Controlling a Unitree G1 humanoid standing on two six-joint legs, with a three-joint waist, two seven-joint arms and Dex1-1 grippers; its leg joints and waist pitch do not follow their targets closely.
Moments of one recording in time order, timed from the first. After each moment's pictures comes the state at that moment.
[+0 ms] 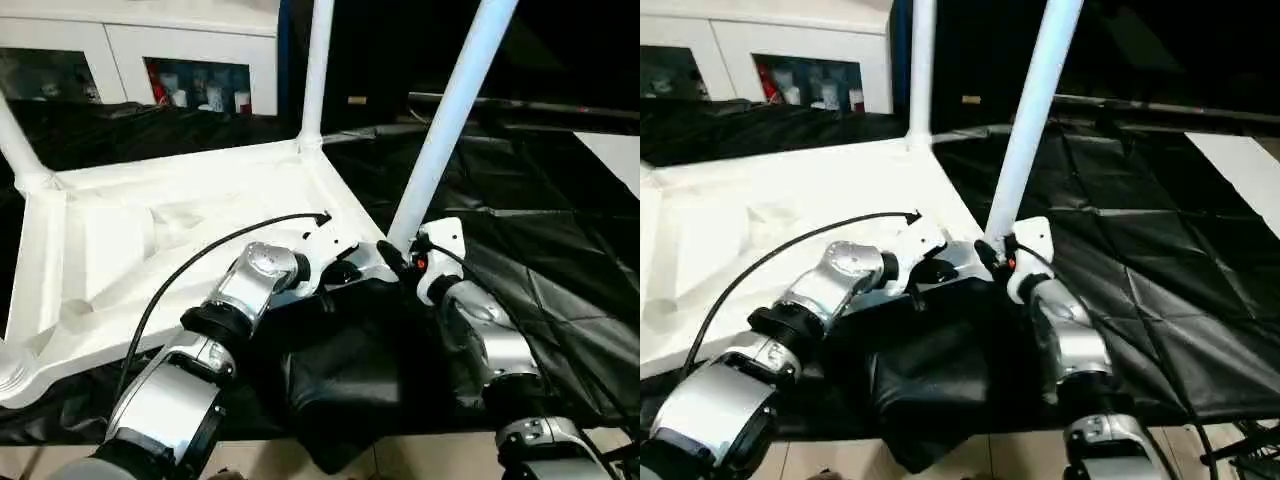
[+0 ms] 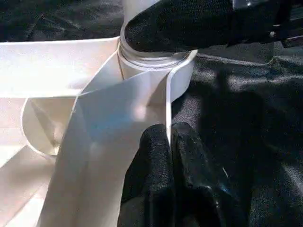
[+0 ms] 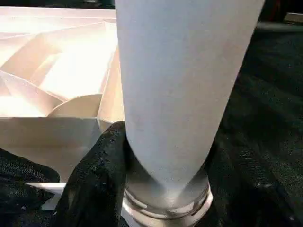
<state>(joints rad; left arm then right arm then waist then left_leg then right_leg) -0.80 0.08 -0.26 0.95 0.14 0.09 -0.80 -0.44 -0.09 -0.03 0.61 0.08 0.06 0.38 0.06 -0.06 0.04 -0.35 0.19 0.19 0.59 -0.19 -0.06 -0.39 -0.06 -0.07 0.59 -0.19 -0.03</state>
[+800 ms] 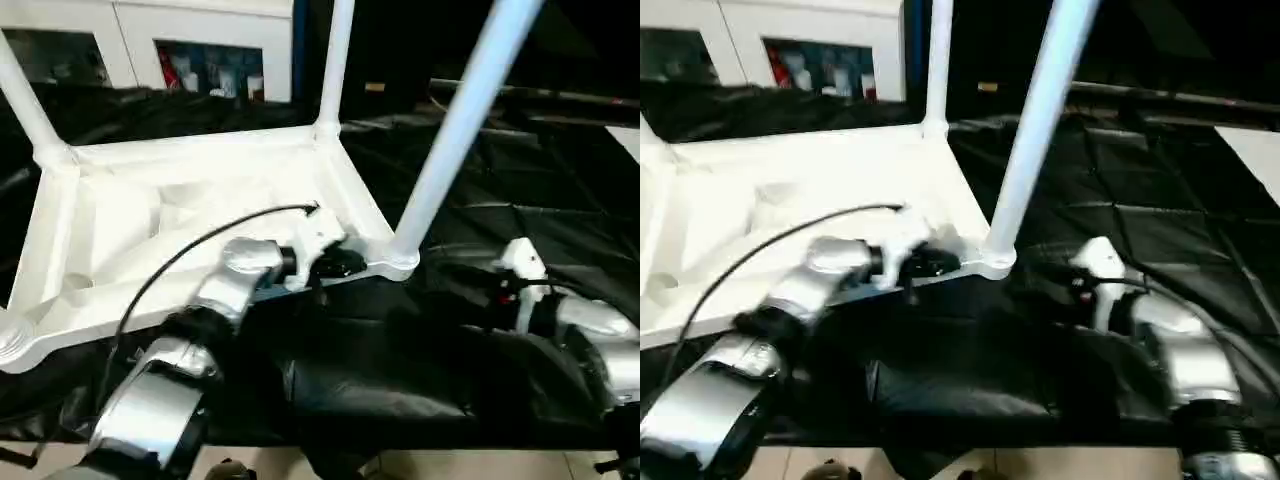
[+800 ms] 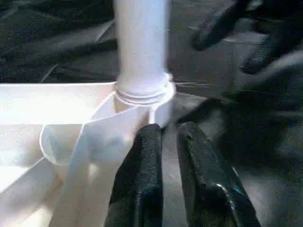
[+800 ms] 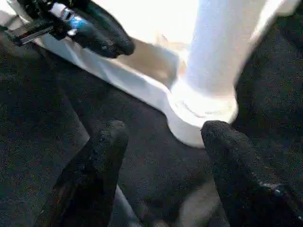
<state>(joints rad) -0.68 0.21 -0.19 0.65 -0.01 0.06 -1.06 -0.29 -0.51 -0.02 0.37 0.28 0.13 1.09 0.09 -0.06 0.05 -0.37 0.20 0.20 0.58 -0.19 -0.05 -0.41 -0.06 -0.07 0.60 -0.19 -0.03</state>
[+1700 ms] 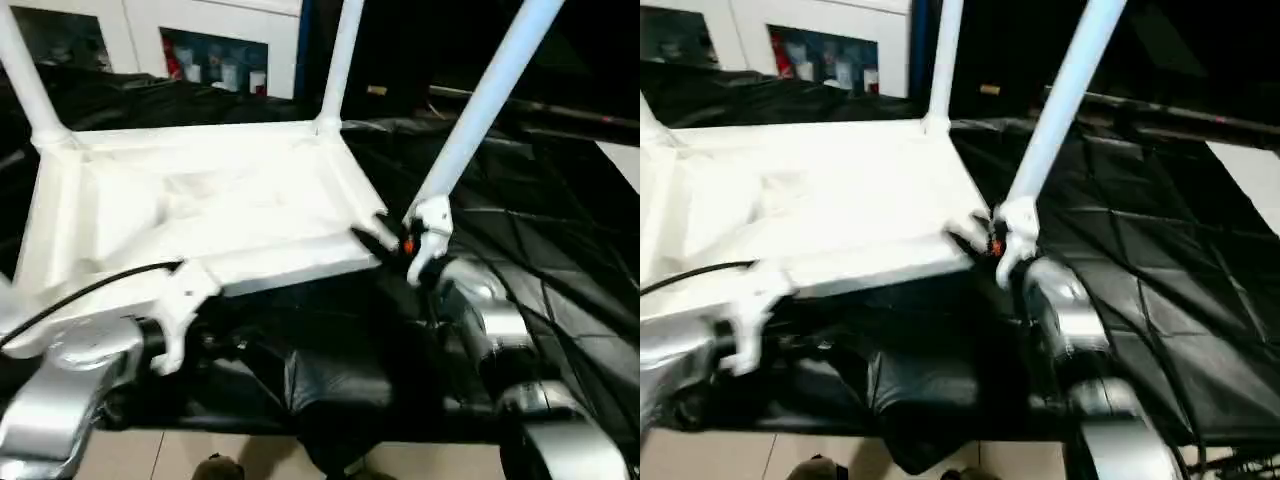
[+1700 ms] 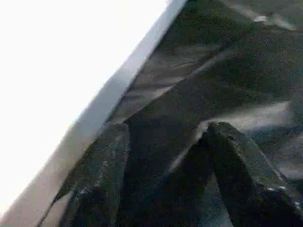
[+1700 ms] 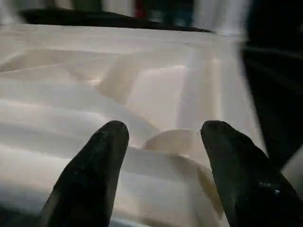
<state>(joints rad) 0.00 0.52 0.06 -0.36 -0.11 0.72 -0.91 -0.65 -0.14 -0.03 0.86 0.22 -0.08 0.54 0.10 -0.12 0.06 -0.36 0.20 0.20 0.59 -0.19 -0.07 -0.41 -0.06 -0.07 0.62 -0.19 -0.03</state>
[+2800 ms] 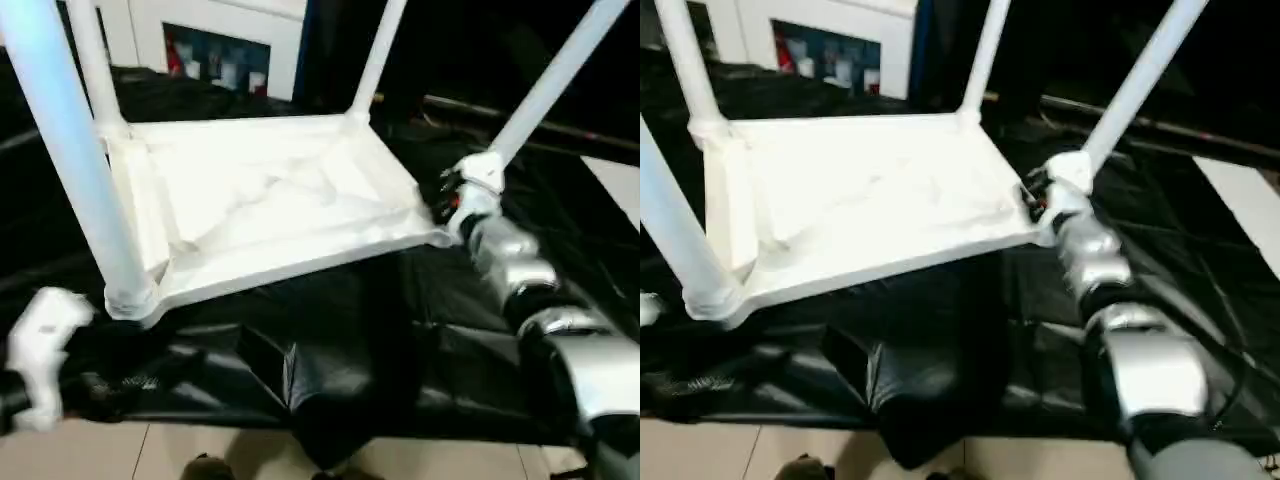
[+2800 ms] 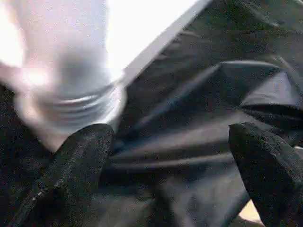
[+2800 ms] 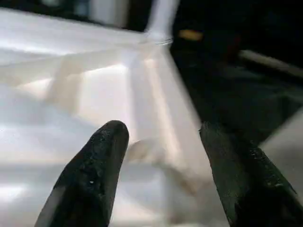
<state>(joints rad) 0.32 0.69 0.51 -0.49 -0.37 0.79 -1.01 -0.87 -0.24 -0.10 1.28 0.11 -0.23 0.36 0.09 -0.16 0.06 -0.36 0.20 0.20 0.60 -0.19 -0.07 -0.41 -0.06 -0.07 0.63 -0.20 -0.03</state>
